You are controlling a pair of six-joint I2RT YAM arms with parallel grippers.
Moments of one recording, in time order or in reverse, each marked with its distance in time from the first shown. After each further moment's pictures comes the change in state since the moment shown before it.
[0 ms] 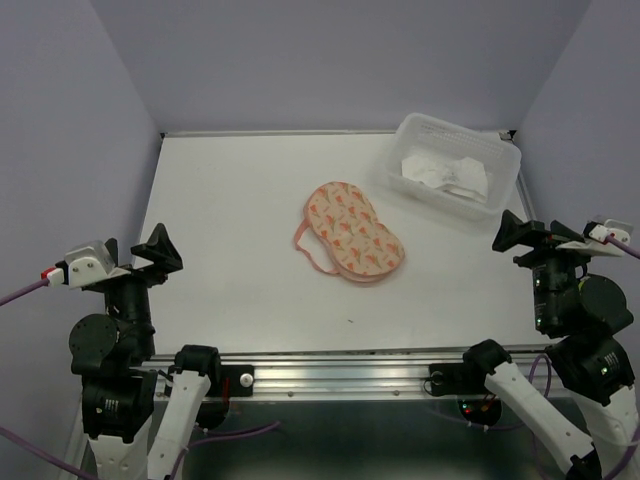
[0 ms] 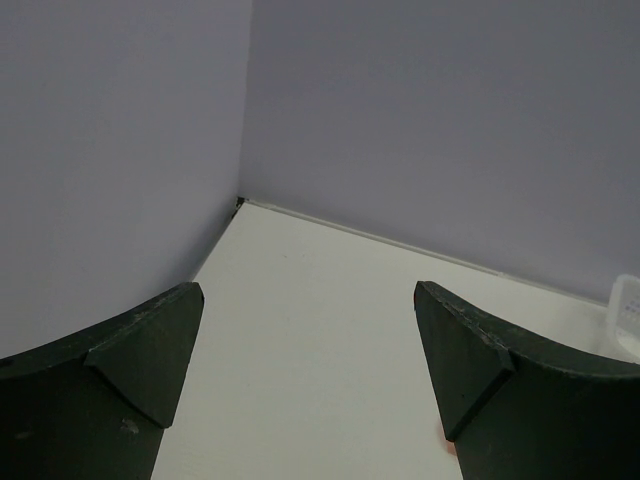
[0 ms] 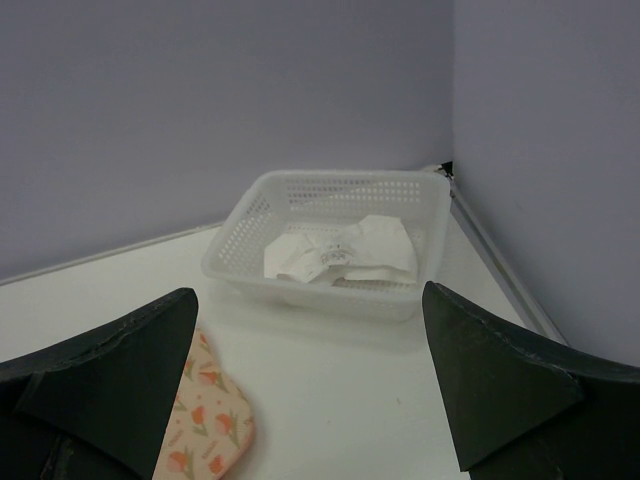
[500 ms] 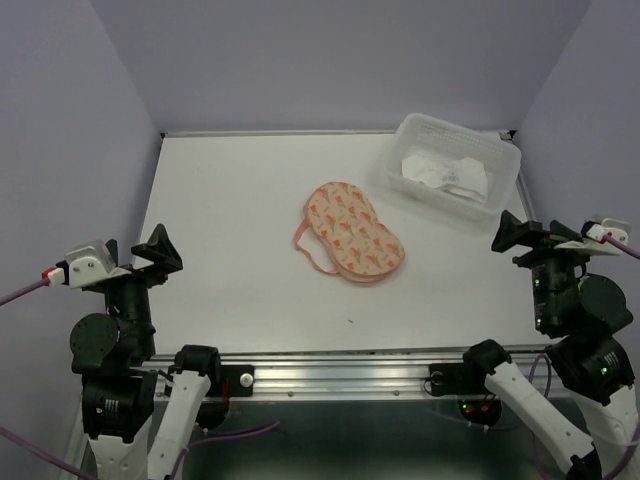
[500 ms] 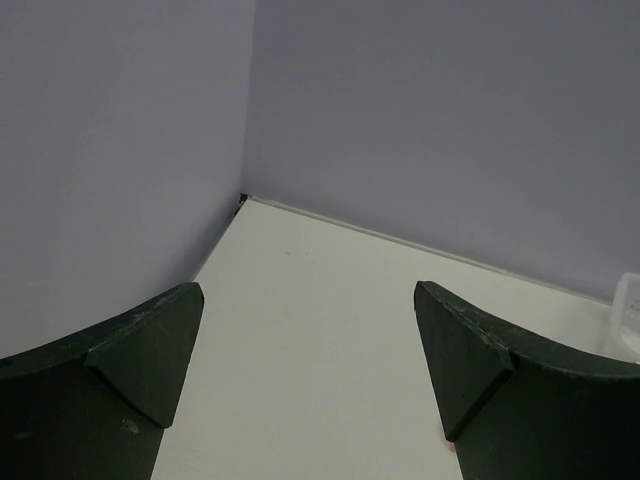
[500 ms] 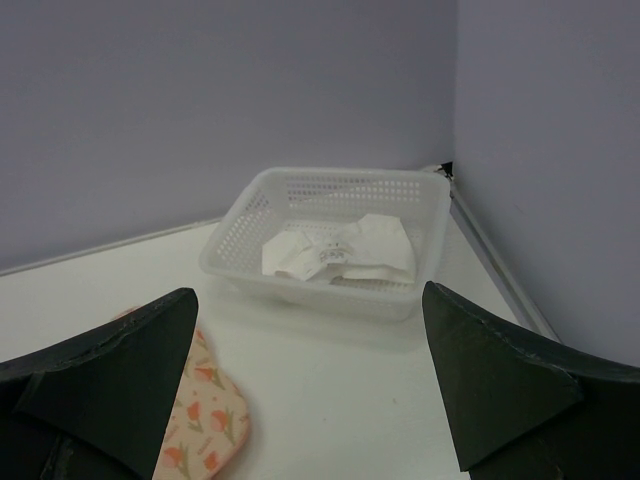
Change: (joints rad) left arm 0.000 0.000 0.000 -0.013 -0.011 0.000; right arm 0.000 0.005 0.000 -0.003 -0.011 -0.016
